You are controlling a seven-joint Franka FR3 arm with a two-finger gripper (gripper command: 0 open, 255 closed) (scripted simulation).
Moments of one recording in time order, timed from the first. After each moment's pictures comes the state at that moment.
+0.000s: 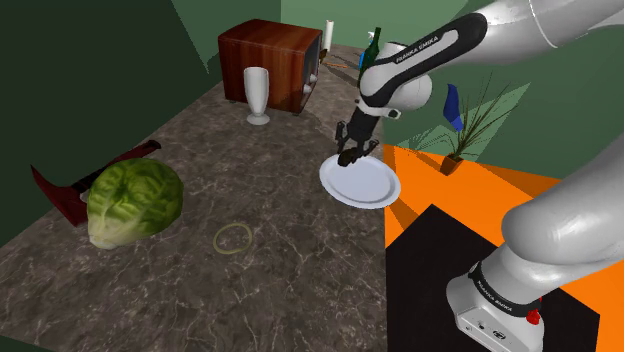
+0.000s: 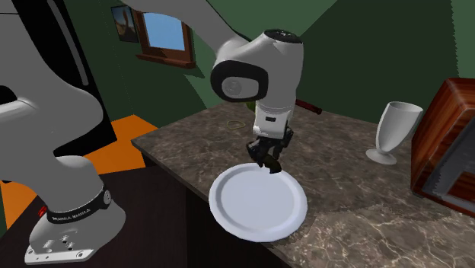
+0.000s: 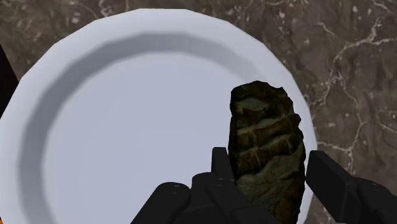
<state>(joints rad) -0.57 0.02 0.48 -2.38 0.30 2.44 1.01</state>
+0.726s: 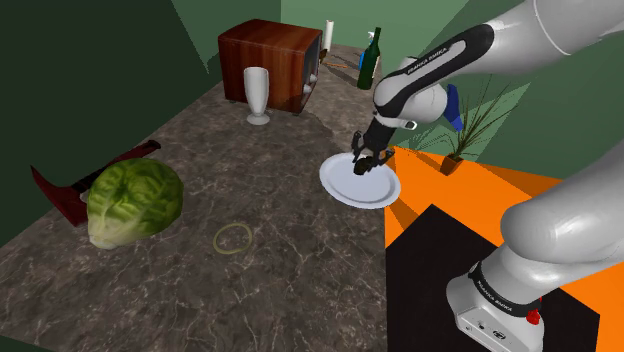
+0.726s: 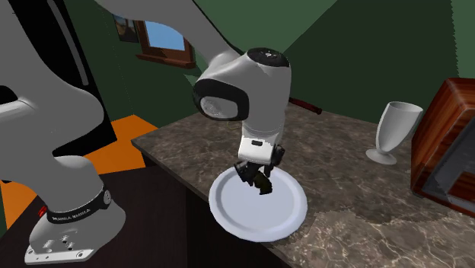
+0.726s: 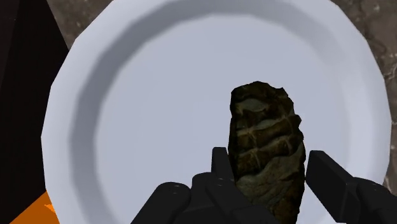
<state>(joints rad) -0.61 -0.02 0.43 -2.51 0.37 2.50 0.85</state>
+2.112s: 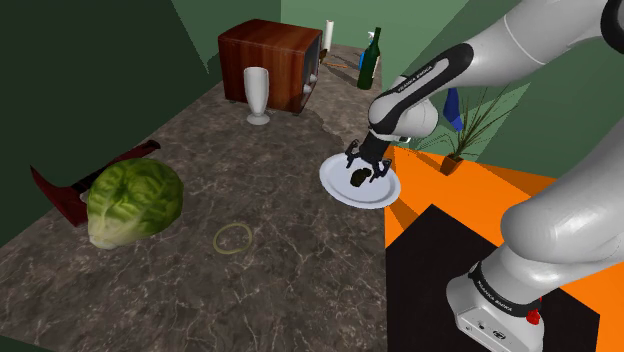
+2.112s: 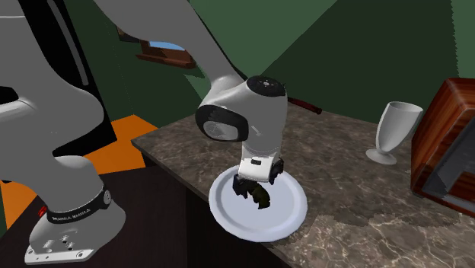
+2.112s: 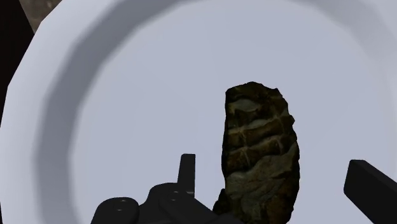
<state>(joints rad) -0.61 0.11 0.43 -2.52 0.35 2.64 0.85</state>
